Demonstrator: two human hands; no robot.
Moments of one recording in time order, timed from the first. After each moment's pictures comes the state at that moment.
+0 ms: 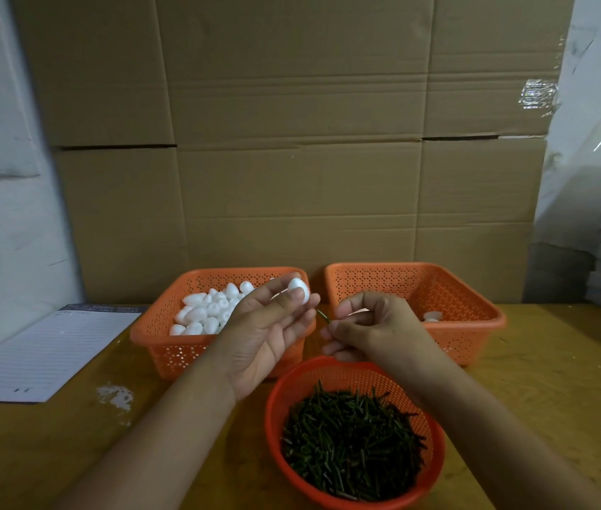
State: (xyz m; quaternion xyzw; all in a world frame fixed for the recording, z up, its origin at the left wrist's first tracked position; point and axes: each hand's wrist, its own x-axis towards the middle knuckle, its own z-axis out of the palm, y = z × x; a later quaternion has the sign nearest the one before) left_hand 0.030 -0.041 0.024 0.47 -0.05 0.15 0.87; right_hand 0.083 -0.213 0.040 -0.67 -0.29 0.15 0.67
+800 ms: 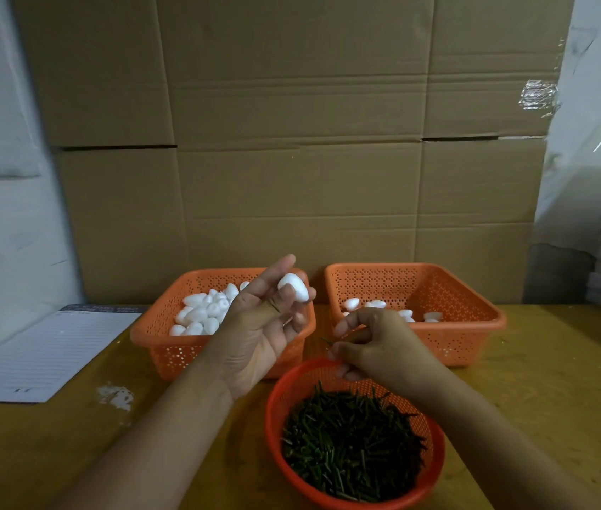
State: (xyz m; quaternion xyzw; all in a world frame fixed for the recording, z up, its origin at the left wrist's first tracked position) left_hand 0.027 -0.040 0.027 0.45 -0.12 0.16 0.87; right_hand 0.098 -0.212 0.021 -0.77 -0.30 0.12 0.55
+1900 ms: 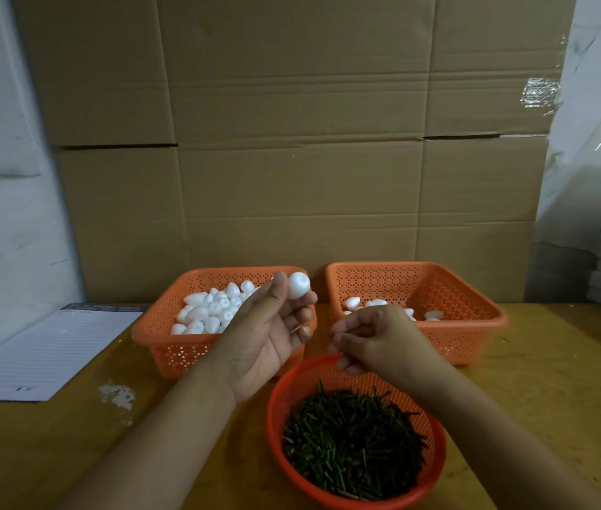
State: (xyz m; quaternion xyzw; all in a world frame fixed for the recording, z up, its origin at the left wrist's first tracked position) left_hand 0.026 -0.043 0.023 0.52 -0.07 0.14 0.84; right_hand 0.093 -0.212 0.027 -0.77 -0.31 0.10 0.55
